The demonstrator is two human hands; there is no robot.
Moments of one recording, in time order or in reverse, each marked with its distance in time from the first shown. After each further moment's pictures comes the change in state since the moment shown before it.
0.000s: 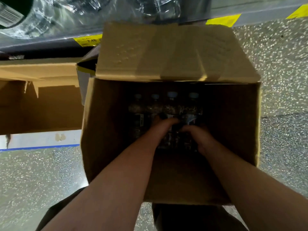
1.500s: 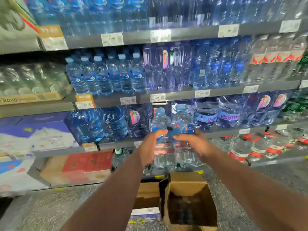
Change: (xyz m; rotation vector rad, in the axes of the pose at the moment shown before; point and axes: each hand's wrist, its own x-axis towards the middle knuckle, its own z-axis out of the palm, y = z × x) left_hand -0.730 0.067 -0.228 -0.104 -0.225 0.973; right_hand -0.763 -0.065 0.019 0.036 -0.386 -1.135
